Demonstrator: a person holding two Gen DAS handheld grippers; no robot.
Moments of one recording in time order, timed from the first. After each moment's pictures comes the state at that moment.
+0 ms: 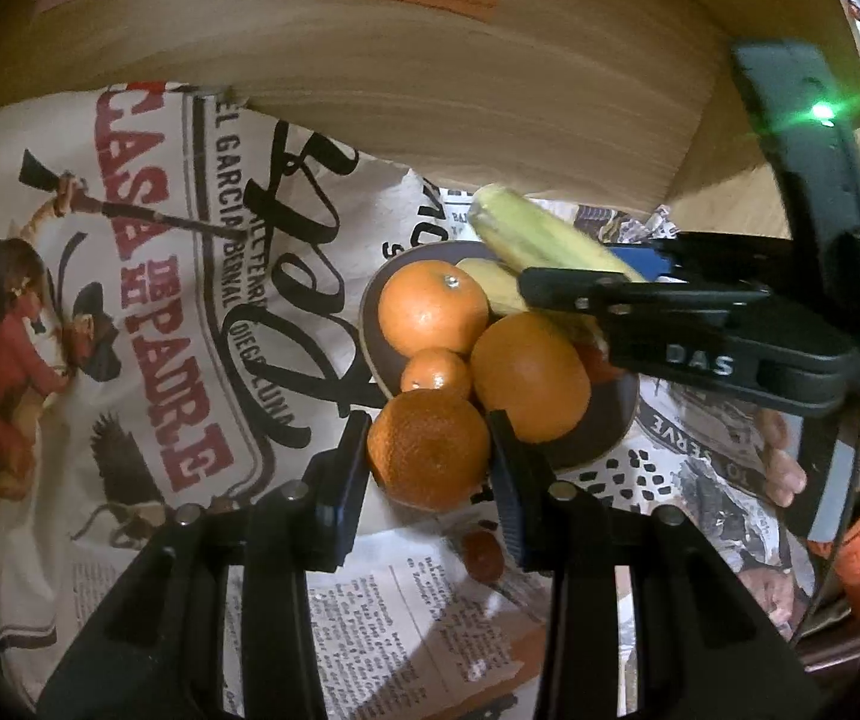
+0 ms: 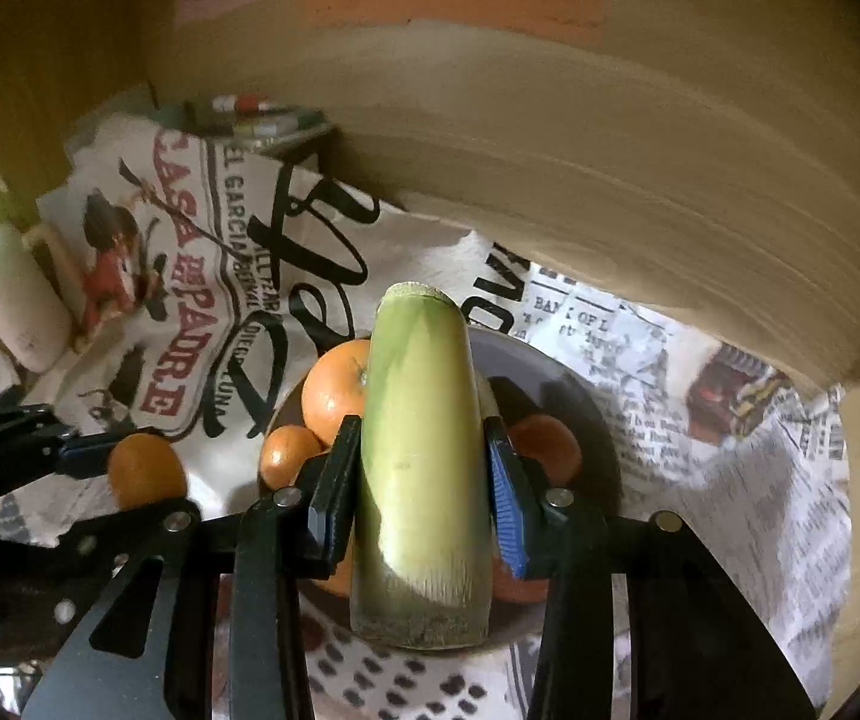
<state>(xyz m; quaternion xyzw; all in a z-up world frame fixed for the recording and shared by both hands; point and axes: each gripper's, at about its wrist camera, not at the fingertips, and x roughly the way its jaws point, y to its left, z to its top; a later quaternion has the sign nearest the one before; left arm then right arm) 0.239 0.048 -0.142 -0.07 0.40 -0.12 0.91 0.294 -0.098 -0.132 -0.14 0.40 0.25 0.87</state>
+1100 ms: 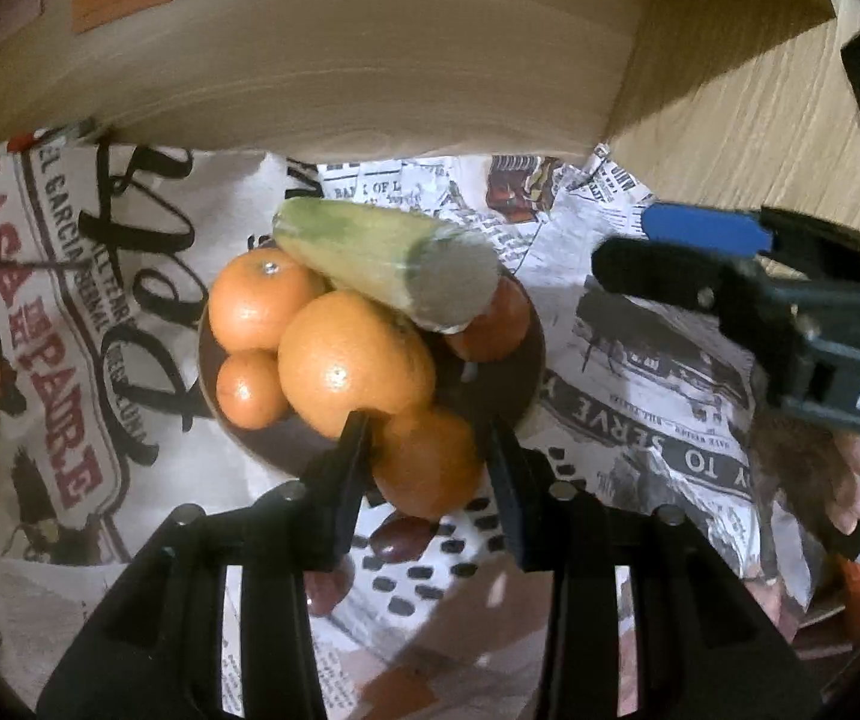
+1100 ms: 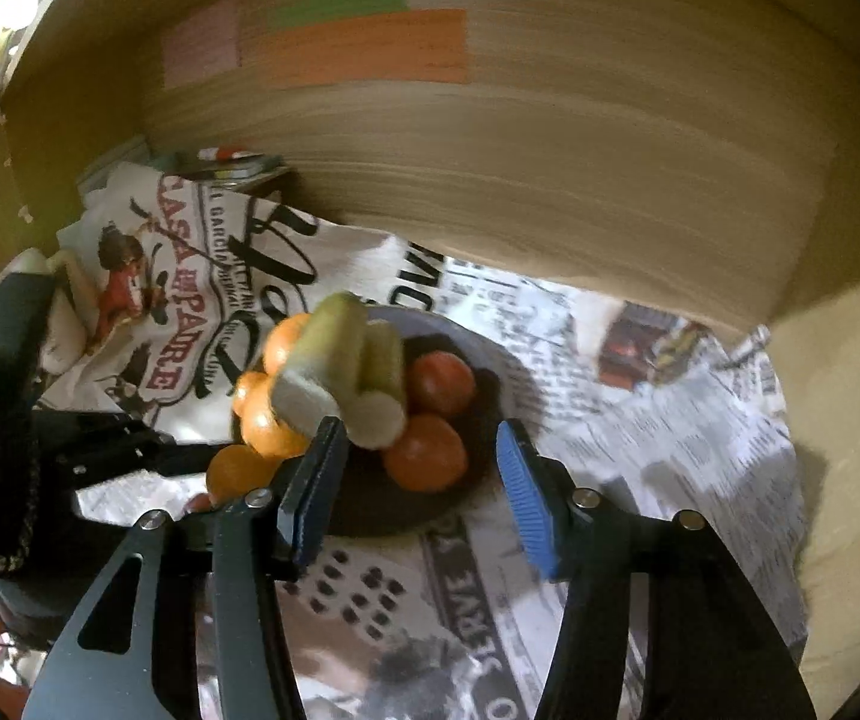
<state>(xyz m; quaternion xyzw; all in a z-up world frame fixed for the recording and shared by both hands) 0.249 -0.046 -0.146 -0.01 0.42 -0.15 0.90 0.250 -0.185 -0.111 -0.10 0.36 0.23 0.90</state>
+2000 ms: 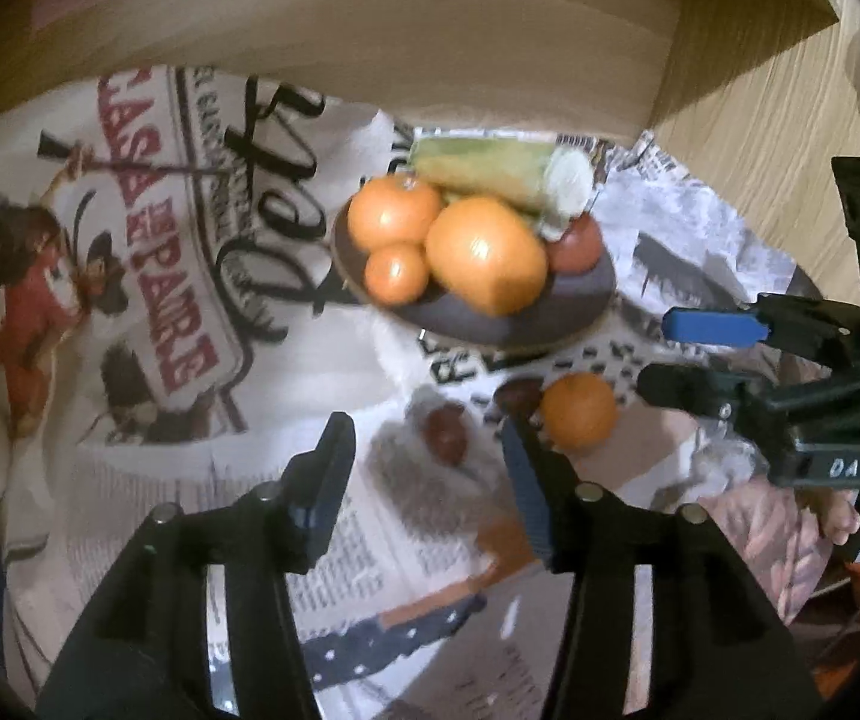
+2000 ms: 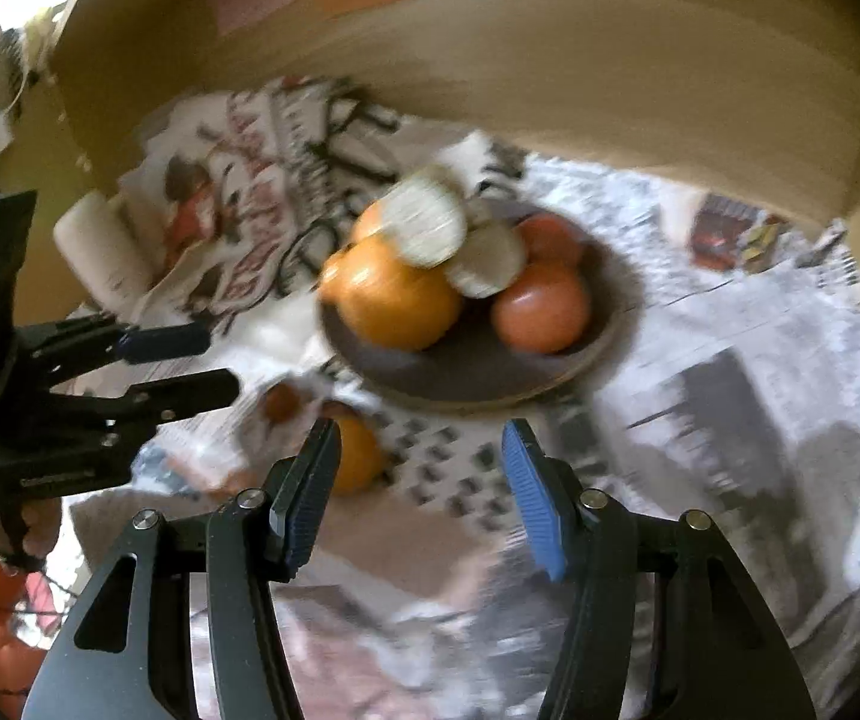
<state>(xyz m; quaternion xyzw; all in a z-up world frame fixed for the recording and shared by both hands) 0.189 0.022 -0.158 -0.01 0.43 -0.10 0.90 0.211 -0.163 -0.157 -0.06 0.43 0.31 0.85</state>
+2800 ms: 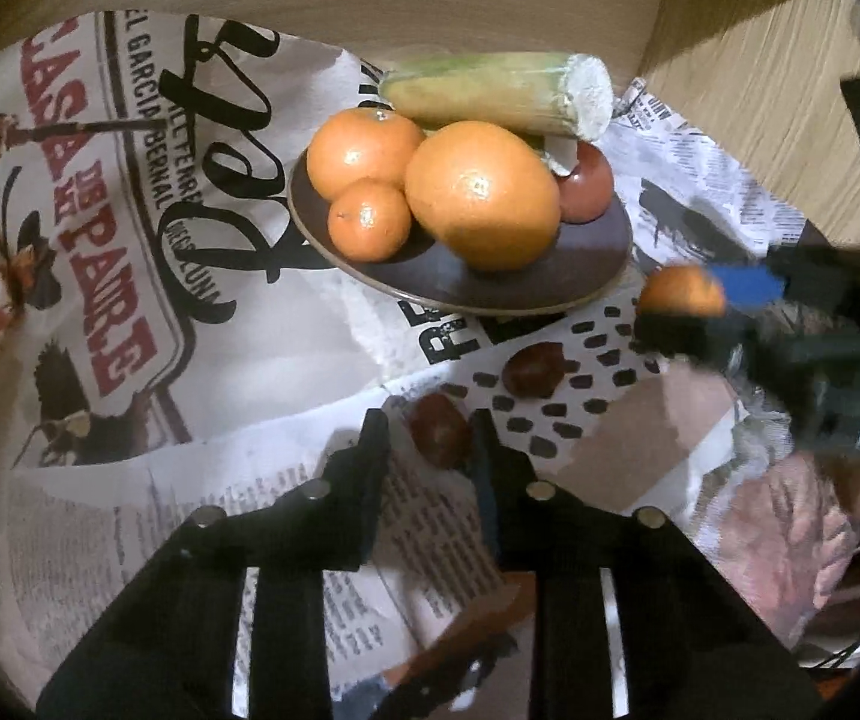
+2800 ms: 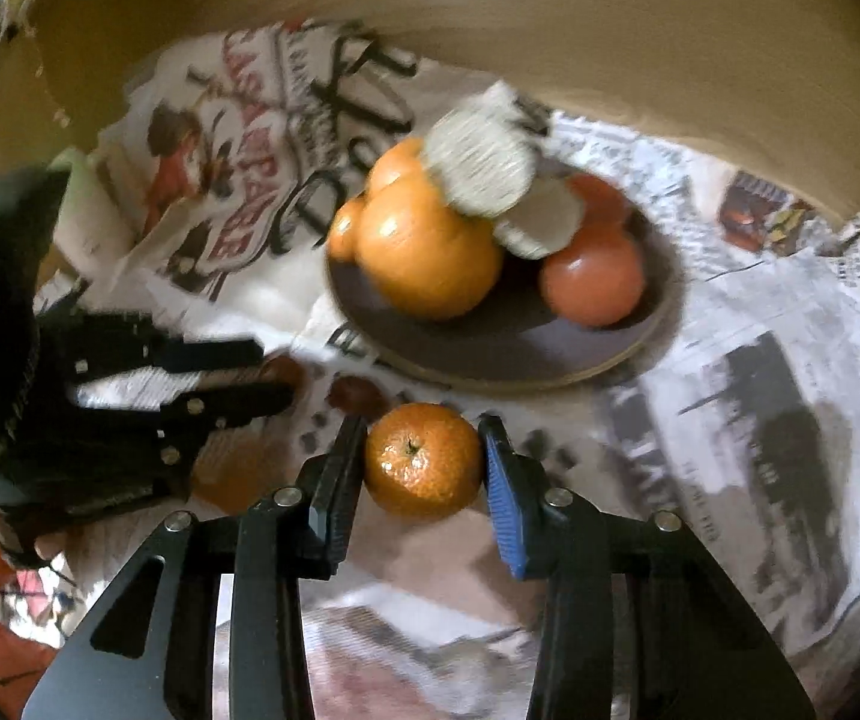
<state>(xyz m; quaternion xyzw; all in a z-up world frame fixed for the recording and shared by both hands) 0.217 0.011 -0.191 0.01 0.46 -0.14 0.88 0.220 -0.147 -0.168 -0.08 0.46 0.27 0.84</state>
